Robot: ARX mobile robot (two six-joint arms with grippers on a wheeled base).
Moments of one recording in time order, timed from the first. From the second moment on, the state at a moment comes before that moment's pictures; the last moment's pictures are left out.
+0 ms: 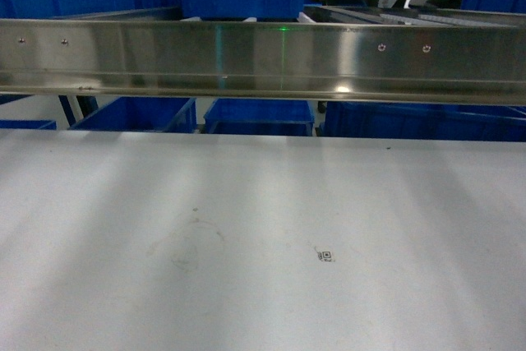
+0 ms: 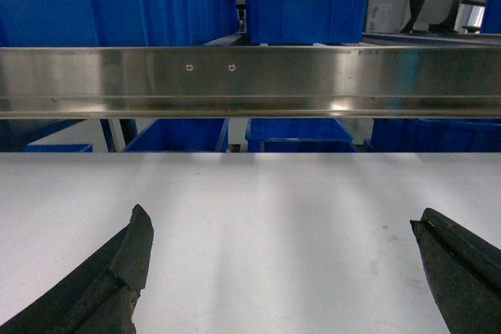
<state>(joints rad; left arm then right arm) 0.00 0.01 0.01 0.00 0.00 0.00 -0.06 1.11 0.37 0.40 -0.02 -0.02</state>
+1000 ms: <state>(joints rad) 0.00 0.01 0.01 0.00 0.00 0.00 -0.07 1.11 0.37 0.40 -0.02 -0.02</state>
